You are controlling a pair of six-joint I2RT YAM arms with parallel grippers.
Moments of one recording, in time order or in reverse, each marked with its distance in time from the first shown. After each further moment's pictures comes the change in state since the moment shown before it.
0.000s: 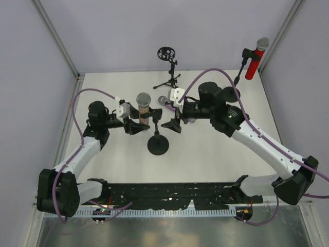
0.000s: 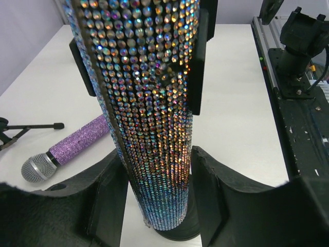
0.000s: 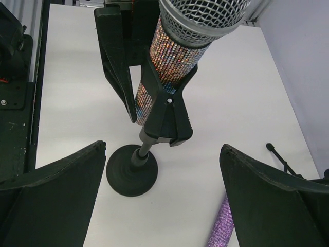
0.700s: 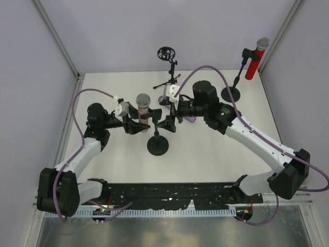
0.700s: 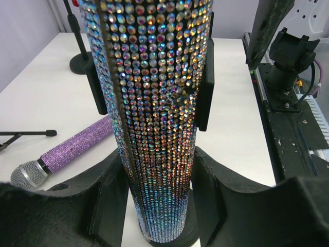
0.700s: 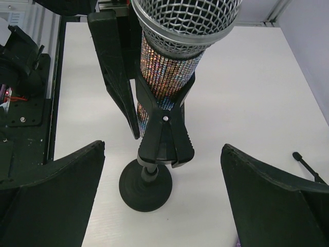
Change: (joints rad) left arm -0.004 0.005 -0.032 0.185 0.009 -0.179; right arm 0.001 0.063 0.001 0.096 -0.043 0.111
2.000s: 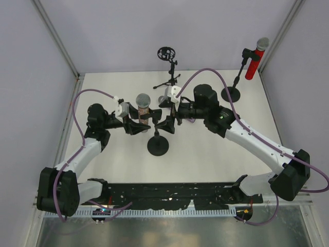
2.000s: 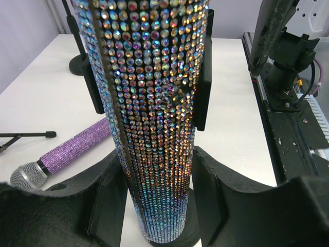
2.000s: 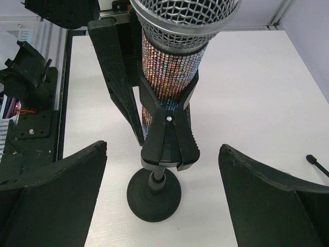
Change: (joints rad) left arm -0.004 0.001 -0.009 0.023 0.000 -0.008; right arm 0.005 -0.011 -0.084 0.122 -0.007 0.087
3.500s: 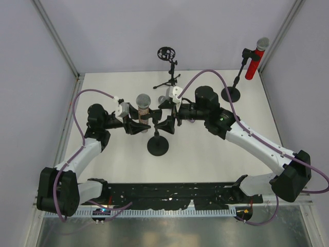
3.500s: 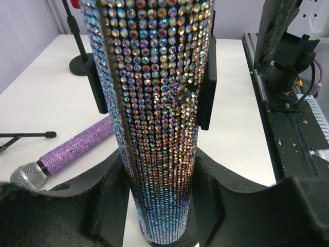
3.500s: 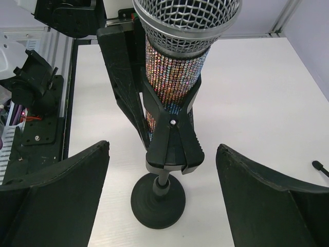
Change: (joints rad) left arm -0.003 0.002 -0.003 0.011 -0.003 -0.007; right arm 0.000 -0.016 -0.041 0.066 -0.015 0.048
